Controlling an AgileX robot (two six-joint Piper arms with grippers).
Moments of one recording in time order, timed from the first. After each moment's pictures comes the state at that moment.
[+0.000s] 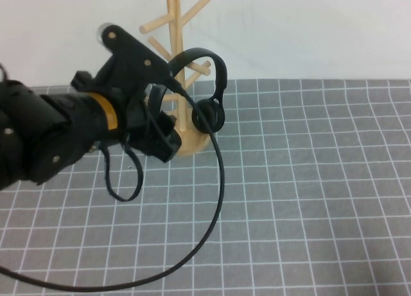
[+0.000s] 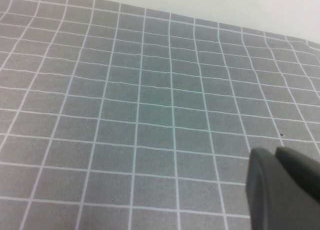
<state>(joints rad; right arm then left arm) 0.01 -0.01 0.03 -0.11 0.39 -0.04 -0.59 1.39 -1.01 0.36 0.34 0.02</state>
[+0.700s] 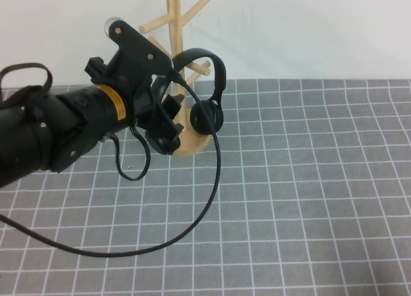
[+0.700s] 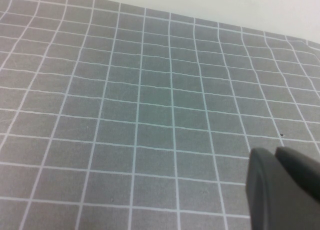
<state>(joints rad) 0.01 -0.01 0.03 -0.11 0.39 -0.04 -0.49 1.54 -1.01 0.47 0.01 -0.02</state>
